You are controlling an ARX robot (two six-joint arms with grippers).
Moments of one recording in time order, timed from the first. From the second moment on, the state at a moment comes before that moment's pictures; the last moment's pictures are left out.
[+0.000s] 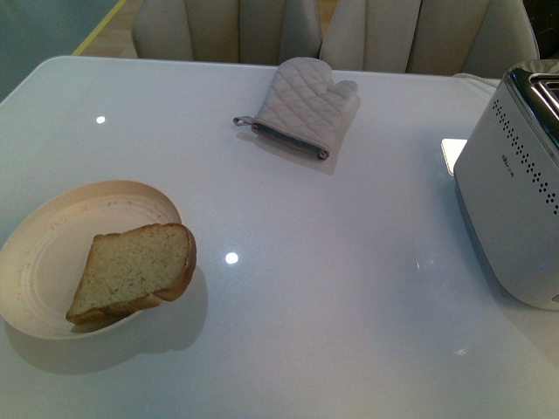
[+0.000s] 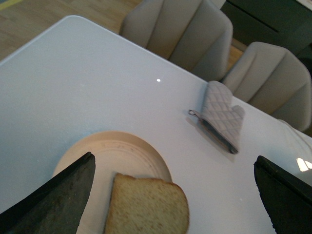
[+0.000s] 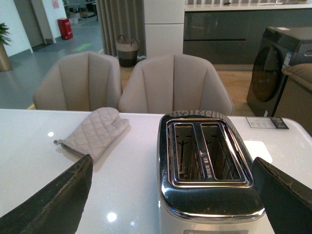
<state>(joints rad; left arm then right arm) 0.13 1.01 0.21 0.47 0.21 -0.35 0.00 0.00 0.02 0.00 0.00 0.00</state>
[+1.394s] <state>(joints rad) 0.19 2.36 0.66 0.81 0.02 -0.26 0.00 0.00 0.02 0.00 0.00 0.00</state>
